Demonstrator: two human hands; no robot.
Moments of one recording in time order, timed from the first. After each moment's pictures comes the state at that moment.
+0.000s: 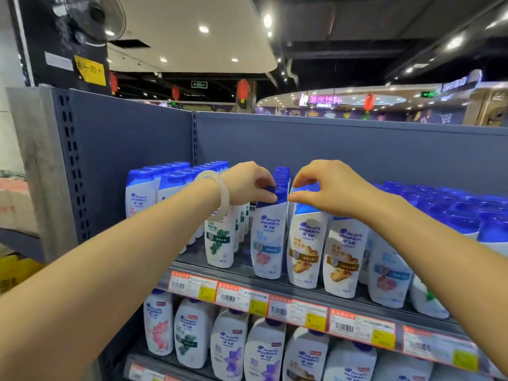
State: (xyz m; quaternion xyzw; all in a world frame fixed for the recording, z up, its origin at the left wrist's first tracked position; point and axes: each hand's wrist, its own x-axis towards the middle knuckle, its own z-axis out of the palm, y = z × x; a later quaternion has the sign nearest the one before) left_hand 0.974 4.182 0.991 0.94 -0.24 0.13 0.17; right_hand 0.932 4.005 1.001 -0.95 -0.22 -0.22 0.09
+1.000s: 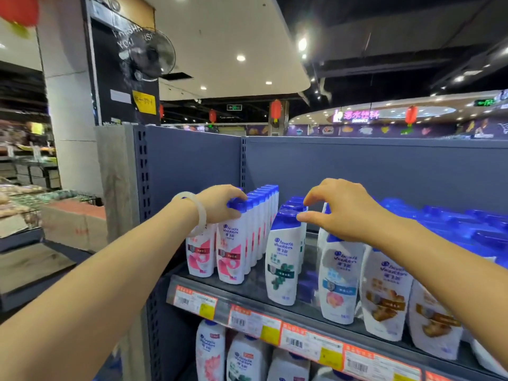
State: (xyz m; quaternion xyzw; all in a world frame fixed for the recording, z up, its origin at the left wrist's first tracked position) left_hand 1.001 4.334 0.991 0.98 -0.11 0.13 0.06; right_hand 0.962 4.091 1.002 -0.93 -0.25 -0.26 0.07
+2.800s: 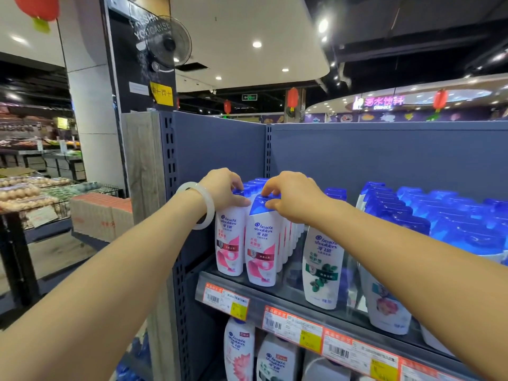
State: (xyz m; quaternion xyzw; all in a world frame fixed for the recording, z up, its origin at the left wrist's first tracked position) left_hand 1.010 4.380 0.991 0.97 0.00 0.18 0.14; right_hand 1.007 4.216 0.993 -0.93 -0.29 -0.18 0.11
